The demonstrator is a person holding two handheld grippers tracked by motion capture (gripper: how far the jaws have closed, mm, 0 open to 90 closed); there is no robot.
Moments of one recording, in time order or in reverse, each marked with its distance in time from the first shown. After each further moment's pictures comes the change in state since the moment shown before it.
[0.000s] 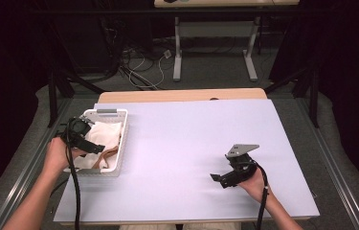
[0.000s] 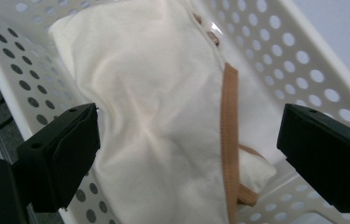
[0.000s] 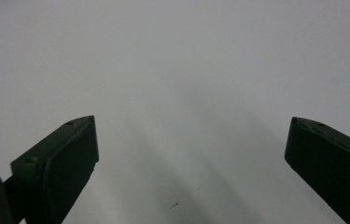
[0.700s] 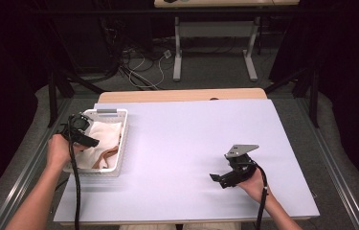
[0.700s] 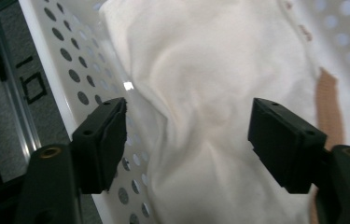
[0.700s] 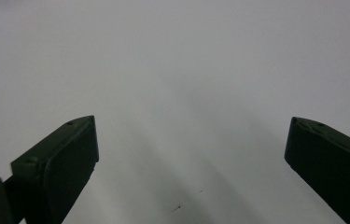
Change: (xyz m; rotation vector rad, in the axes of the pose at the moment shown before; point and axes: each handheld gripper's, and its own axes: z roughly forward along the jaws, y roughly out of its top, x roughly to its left) left arm 0.031 0.004 0.026 0.049 0.094 -0.071; right arm 0.002 0.000 0.002 -0.005 0.002 0.004
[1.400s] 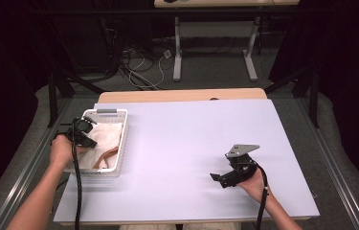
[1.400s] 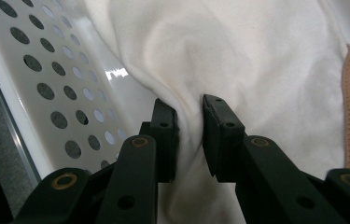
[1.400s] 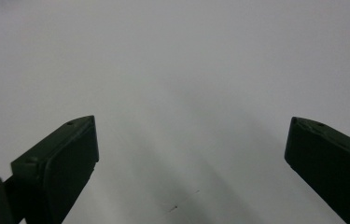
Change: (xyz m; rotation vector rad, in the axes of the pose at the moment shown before) left arm 0.002 0.001 0.026 0.096 -0.006 0.015; right arm -0.001 -0.001 -0.001 -0.011 -0.014 0.002
